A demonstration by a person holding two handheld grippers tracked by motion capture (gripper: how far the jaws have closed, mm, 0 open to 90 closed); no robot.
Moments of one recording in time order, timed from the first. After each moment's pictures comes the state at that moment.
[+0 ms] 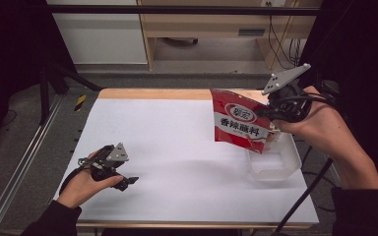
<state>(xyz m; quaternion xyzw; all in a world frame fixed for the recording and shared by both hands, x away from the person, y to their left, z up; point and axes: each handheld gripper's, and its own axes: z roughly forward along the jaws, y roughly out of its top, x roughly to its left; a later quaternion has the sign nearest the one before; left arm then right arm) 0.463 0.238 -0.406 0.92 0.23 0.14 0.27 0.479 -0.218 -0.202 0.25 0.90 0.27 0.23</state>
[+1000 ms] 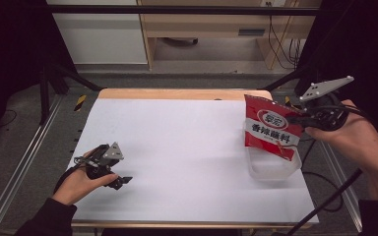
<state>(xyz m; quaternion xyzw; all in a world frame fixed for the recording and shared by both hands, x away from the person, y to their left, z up) 0.471 0.253 -0.411 0.93 0.25 0.14 0.25 0.475 -0.299 -0.229 0.33 0.87 0.27 0.23</state>
